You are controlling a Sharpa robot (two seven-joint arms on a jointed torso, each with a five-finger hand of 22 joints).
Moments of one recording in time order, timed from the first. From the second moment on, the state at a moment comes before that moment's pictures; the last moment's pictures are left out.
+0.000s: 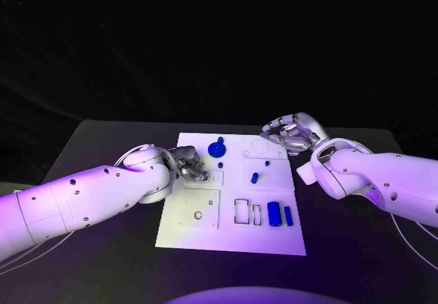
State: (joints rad) left arm 1.13 -0.69 0.01 1.46 -1.32 -0.07 -0.46; left_hand 1.10 -0.26 0.79 0.22 0.28 0.88 0.03 0.81 0.70 1.34 -0.05 1.23 1.03 1.47 -0.10 1.55 1.31 0.09 1.44 0.01 1.37 1.14; right arm 1.23 -0.89 -0.11 1.56 -0.70 -0.60 0.12; right_hand 1.20 -0.16 0.40 0.14 0.26 0.87 0.17 0.28 0.35 1.37 0.07 1.33 1.31 1.47 0.00 1.51 1.31 0.08 1.34 0.11 1.24 1.23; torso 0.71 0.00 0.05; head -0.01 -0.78
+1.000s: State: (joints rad) left arm 1.14 -0.67 0.01 1.44 -1.31 -0.06 -0.47; left_hand 1.07 -0.25 0.71 0.25 0.28 0.92 0.01 0.80 0.69 1.35 -0.06 1.26 1.07 1.47 -0.10 1.56 1.31 0.09 1.45 0.01 1.37 1.16; right arm 1.23 -0.89 -0.11 1.56 -0.70 -0.60 0.12; right_hand 1.19 -0.15 0.39 0.15 0.26 0.87 0.17 0.28 0.35 1.37 0.07 1.33 1.31 1.47 0.00 1.51 1.31 0.08 1.34 0.11 1.24 1.22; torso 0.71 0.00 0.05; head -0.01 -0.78
